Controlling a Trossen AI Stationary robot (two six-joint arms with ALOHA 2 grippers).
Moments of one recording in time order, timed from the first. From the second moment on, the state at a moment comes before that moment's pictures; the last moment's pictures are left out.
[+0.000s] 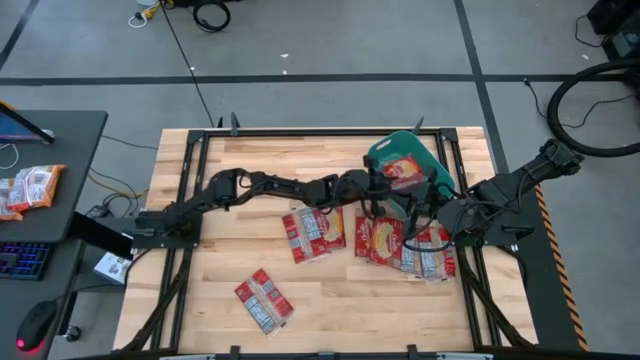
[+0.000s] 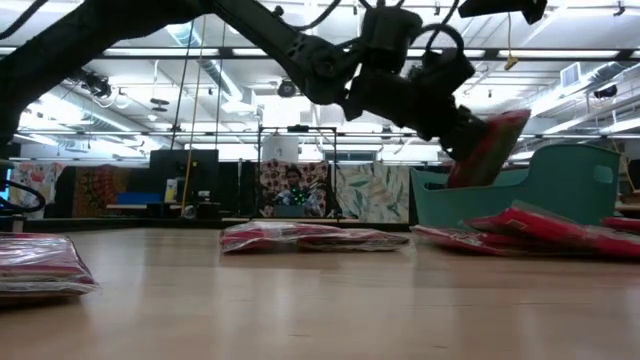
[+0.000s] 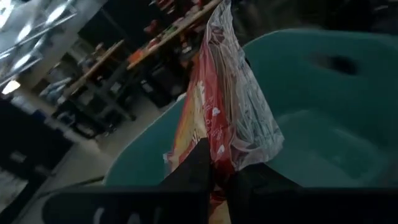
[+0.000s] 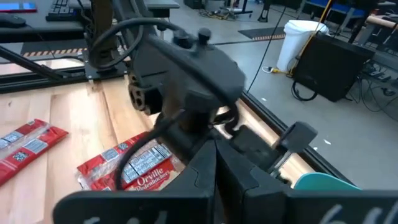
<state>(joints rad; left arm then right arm) 0.10 2.38 1.79 0.44 -0.32 0.58 0.49 0.93 0.87 -0.49 0.92 0.36</state>
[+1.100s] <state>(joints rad) 0.04 2.22 1.79 -0.16 0.07 0.46 0.49 0.93 0.87 -0.48 0.90 0.31</state>
